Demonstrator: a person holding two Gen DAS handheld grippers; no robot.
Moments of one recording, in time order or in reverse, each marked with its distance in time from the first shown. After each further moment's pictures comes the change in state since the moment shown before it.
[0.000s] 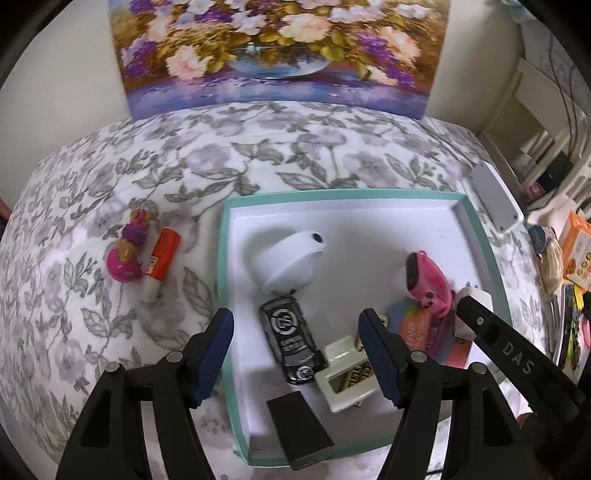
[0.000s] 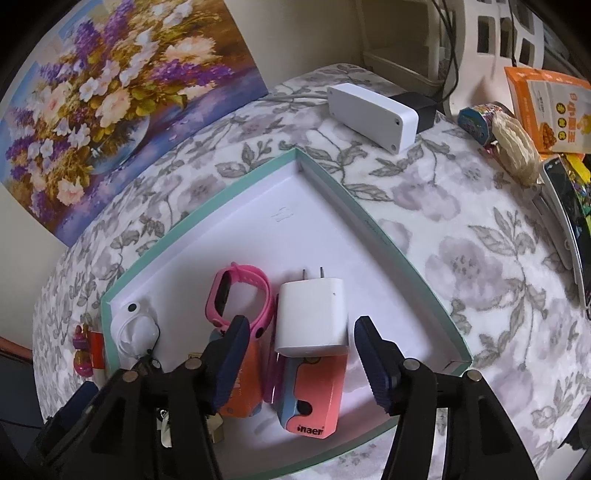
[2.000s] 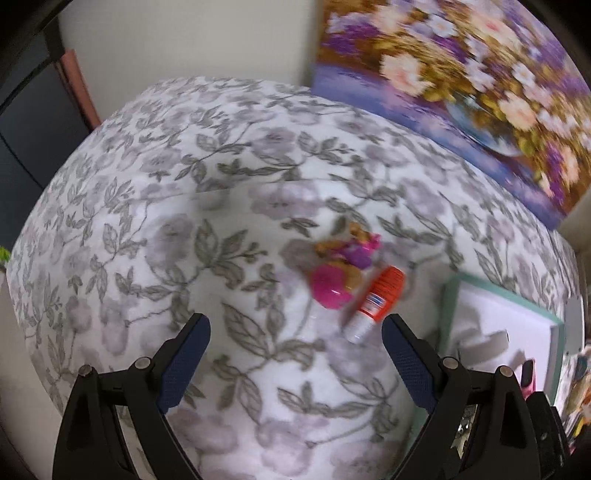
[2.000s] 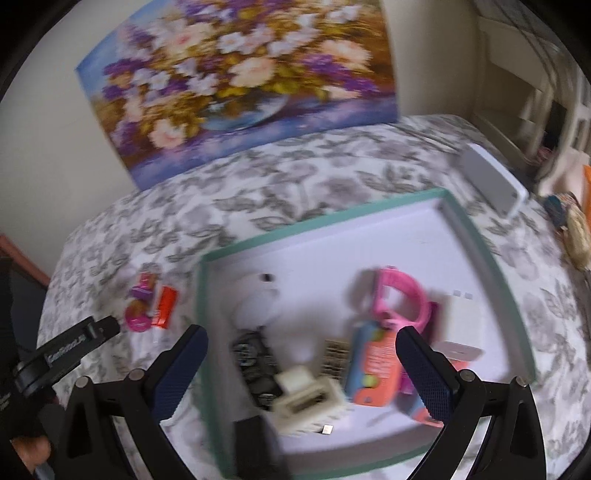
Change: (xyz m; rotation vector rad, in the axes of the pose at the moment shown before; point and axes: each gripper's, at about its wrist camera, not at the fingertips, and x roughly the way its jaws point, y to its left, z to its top) left arm -0.002 0.180 0.008 -0.425 -0.002 0.206; right arm -0.024 0.117 -0.033 -0.314 -0.073 0.146
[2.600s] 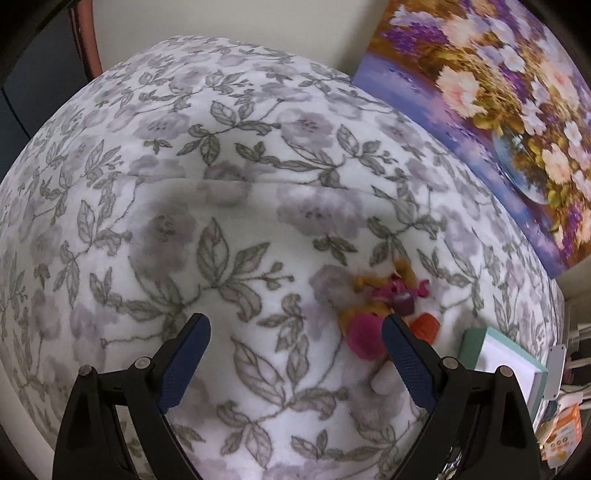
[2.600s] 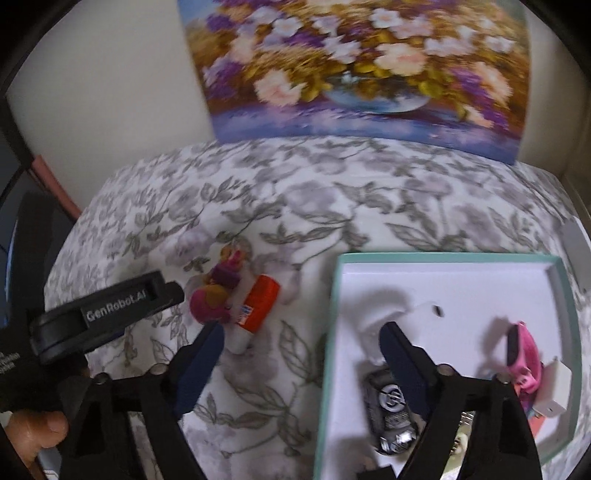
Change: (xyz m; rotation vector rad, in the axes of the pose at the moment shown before) left arm 0.047 0.045 0.029 -0.152 0.072 -0.087; right arm 0.050 0.114 0.002 -0.265 0.048 0.104
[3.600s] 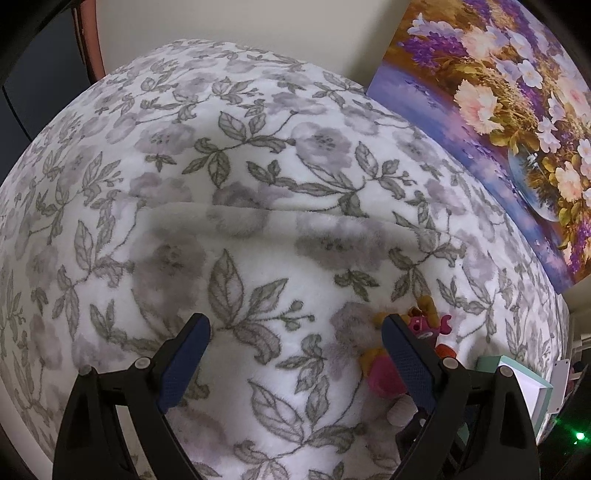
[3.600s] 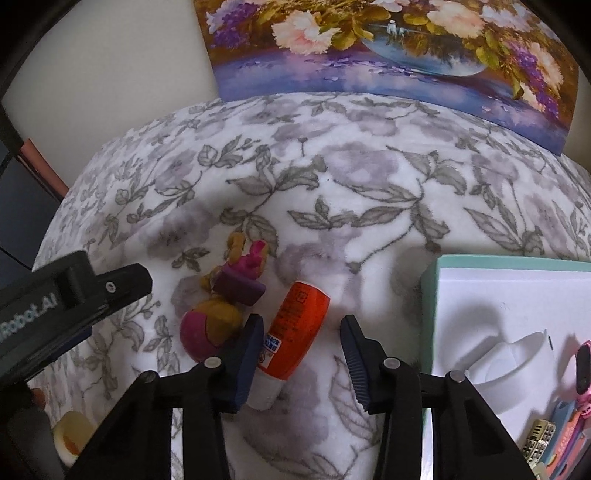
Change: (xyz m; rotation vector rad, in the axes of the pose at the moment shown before) left arm 0.015 0.011 0.022 -0.003 -0.024 0.003; right arm 0.085 0.036 0.012 -0.012 0.100 -0.005
